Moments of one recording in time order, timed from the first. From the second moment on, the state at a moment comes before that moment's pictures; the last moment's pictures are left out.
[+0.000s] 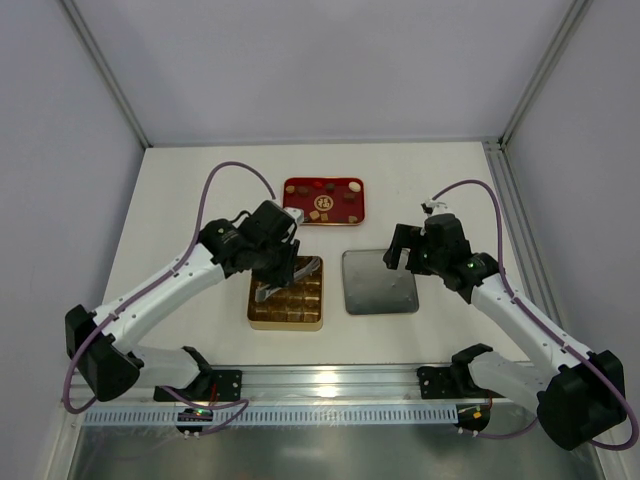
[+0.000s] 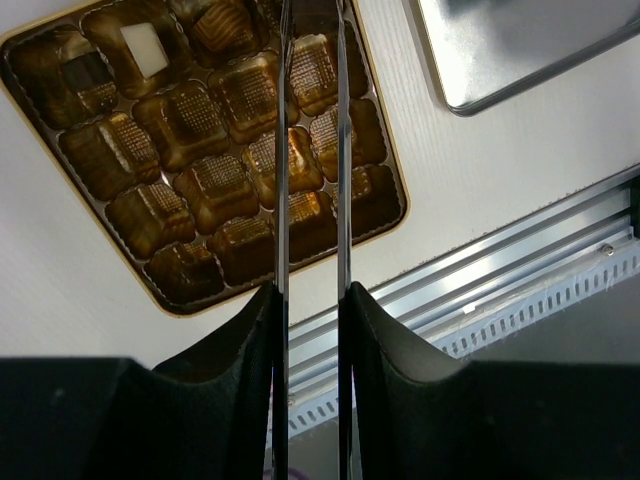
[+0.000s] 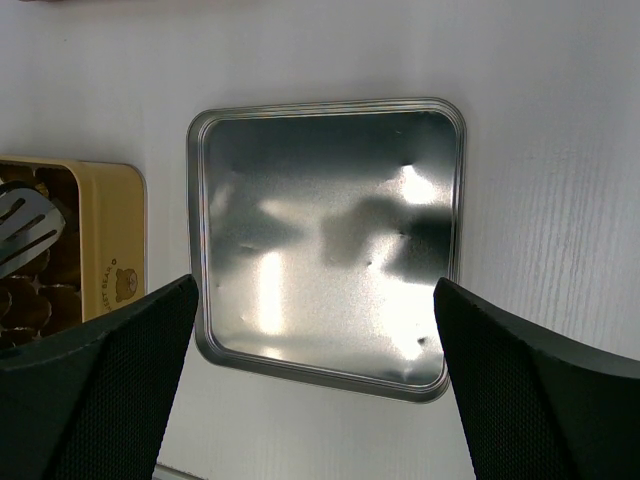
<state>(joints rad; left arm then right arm) -0.78 1.30 1.25 -1.02 0.01 -0.45 0.39 1.03 0.72 -0.44 0.02 0.48</state>
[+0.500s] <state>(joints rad) -0.79 1.30 1.24 -1.01 -0.03 -0.45 0.39 1.03 0.71 -0.44 0.01 0.48</state>
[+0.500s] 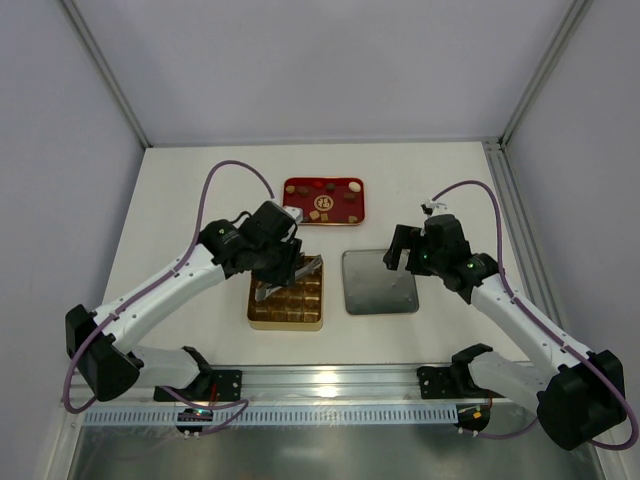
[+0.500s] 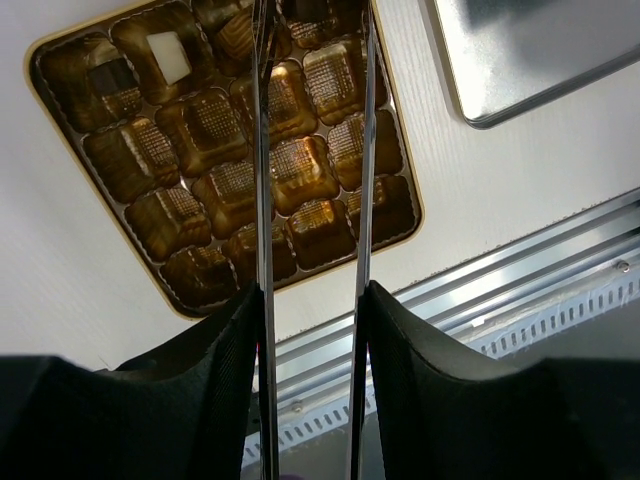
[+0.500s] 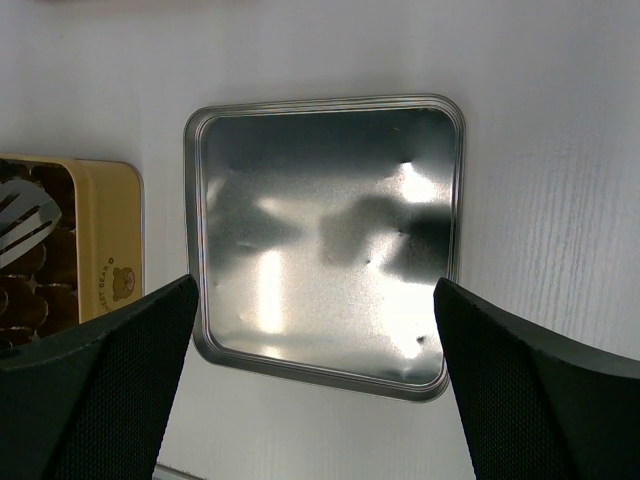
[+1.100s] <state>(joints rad) -0.74 1.70 1.78 -0.97 -0.12 -0.37 0.39 1.01 0.71 -0.45 -0.01 0.48</state>
